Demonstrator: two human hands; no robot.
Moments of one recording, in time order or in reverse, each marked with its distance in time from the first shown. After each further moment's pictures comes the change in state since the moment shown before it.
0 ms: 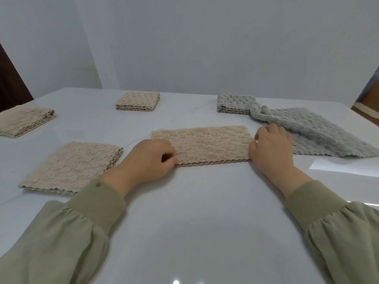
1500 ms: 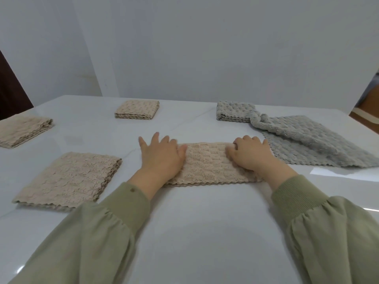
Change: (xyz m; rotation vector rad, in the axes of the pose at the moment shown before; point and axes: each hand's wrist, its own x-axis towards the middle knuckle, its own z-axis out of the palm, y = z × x) left_hand 0.044 0.024 0.015 0.341 -0.183 -0.465; right_hand 0.036 -0.030 0.005 0.025 -0.527 -0.033
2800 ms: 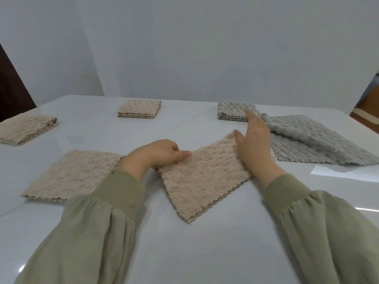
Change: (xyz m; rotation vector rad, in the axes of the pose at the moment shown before) left_hand 0.001 -0.016 -0.034 -0.318 -0.418 0.068; right_hand 0.000 -0.003 0.007 0.445 0.666 -0.084
